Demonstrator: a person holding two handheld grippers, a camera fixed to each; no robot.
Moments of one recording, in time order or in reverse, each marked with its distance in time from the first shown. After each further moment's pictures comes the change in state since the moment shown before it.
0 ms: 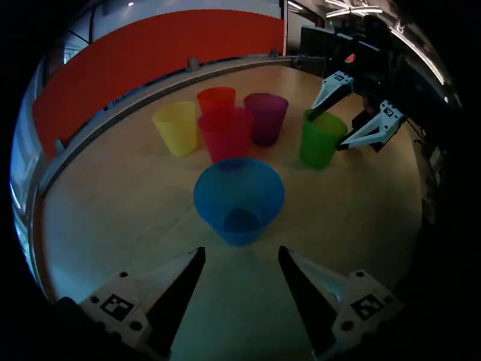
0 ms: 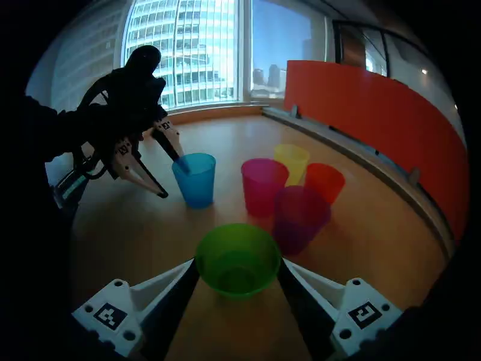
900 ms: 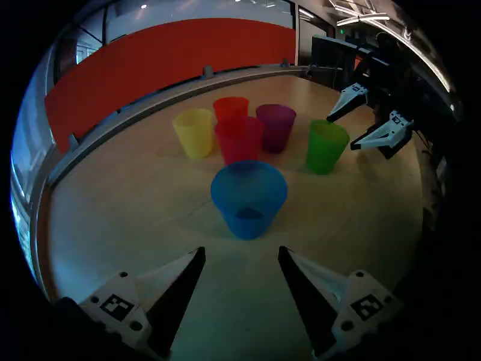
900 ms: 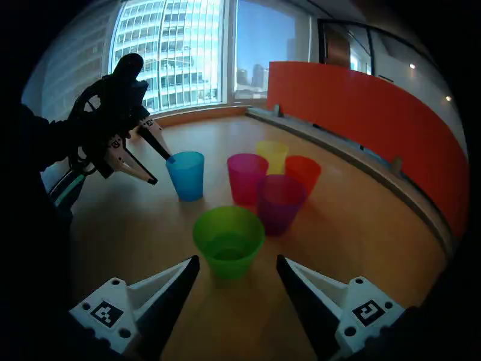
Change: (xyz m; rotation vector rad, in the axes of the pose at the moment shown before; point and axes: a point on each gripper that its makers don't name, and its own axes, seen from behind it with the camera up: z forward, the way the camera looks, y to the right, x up) left arm 0.001 -0.012 -0.023 0.069 0.055 -0.046; right arm -0.016 0.004 -0.040 -0.089 0.006 0.049
